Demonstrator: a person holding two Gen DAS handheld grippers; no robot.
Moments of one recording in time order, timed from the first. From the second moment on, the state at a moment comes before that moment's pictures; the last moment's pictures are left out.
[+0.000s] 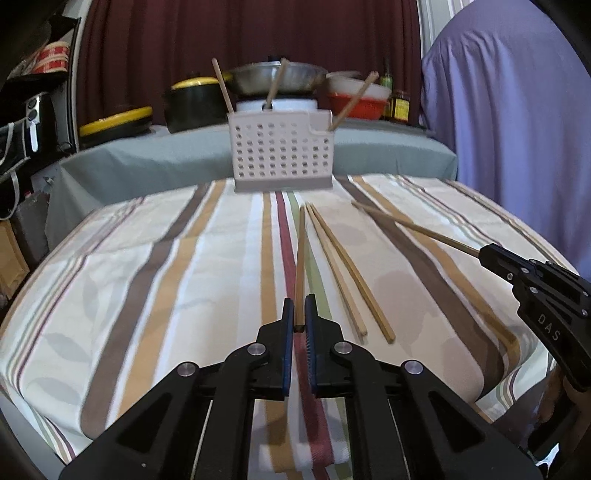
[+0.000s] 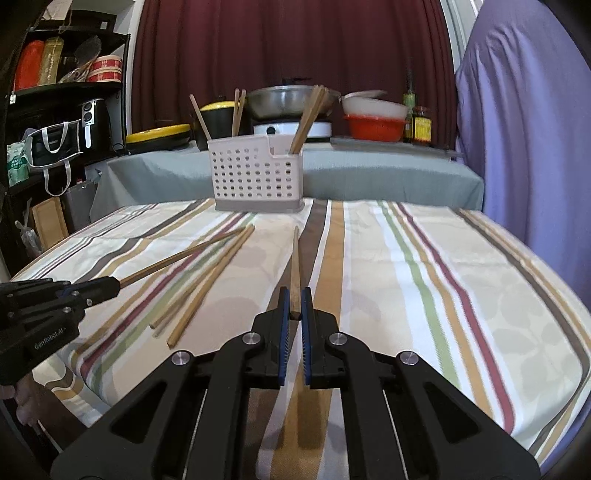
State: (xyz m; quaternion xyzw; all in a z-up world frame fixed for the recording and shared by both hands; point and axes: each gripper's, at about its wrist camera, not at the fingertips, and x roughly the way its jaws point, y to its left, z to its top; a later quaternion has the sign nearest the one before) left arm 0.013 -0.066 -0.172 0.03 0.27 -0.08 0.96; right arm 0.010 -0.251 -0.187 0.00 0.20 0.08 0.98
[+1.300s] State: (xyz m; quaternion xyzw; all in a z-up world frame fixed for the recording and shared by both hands) left arm -0.002 -0.009 -0.033 -0.03 0.13 -0.05 0.99; right arm -0.002 -0.246 -0.058 -0.02 0.08 0.10 0.99
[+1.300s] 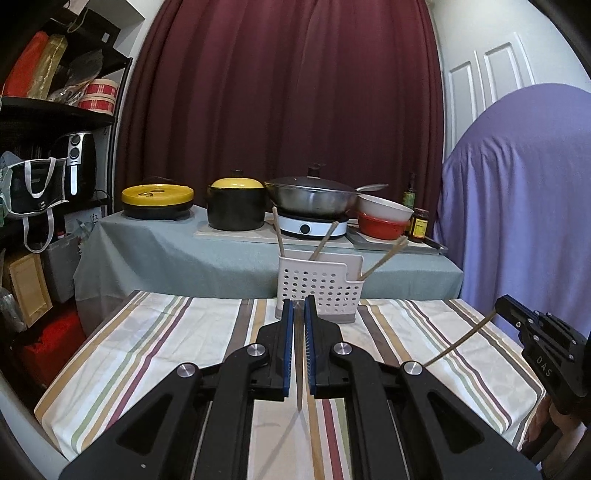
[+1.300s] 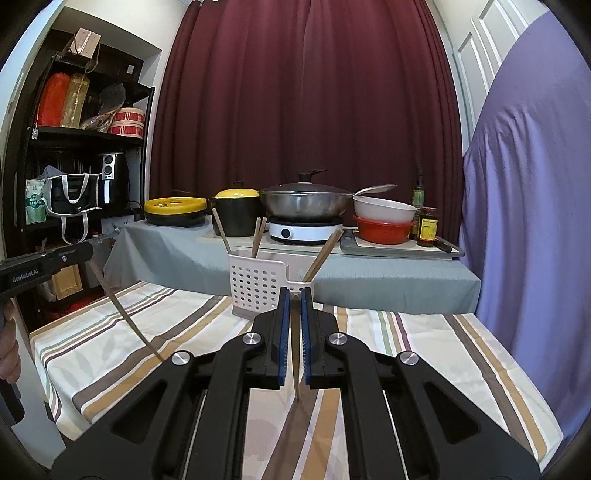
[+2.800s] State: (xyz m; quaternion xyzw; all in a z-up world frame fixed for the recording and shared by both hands) left arm 0.143 0.007 0.068 -0.06 0.03 -0.04 1.00; right arm 0.171 -0.231 0.054 -0.01 -0.03 0.12 0.99
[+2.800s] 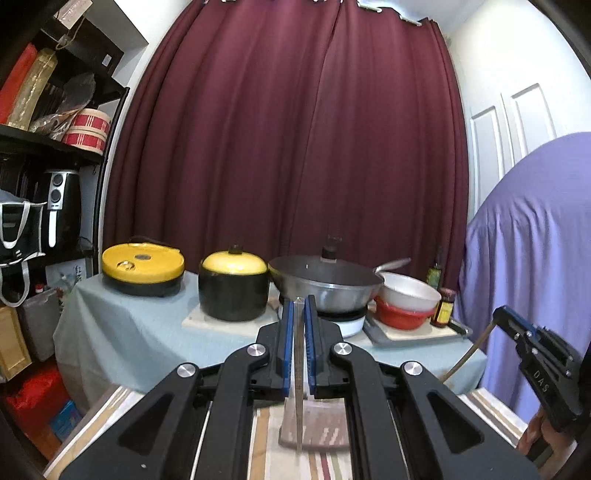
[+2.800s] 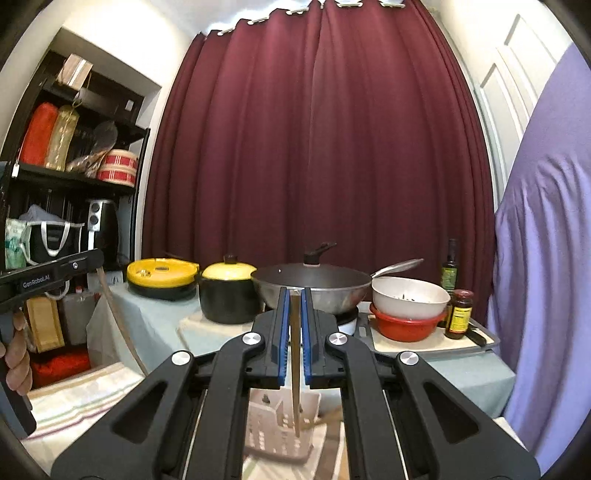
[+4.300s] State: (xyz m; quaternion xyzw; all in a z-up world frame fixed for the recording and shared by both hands) left arm 0.155 -0.003 -0.006 -0.01 0.11 -0.03 0.99; right arm 0.157 -0.214 -0.035 -0.01 0.08 0.10 0.99
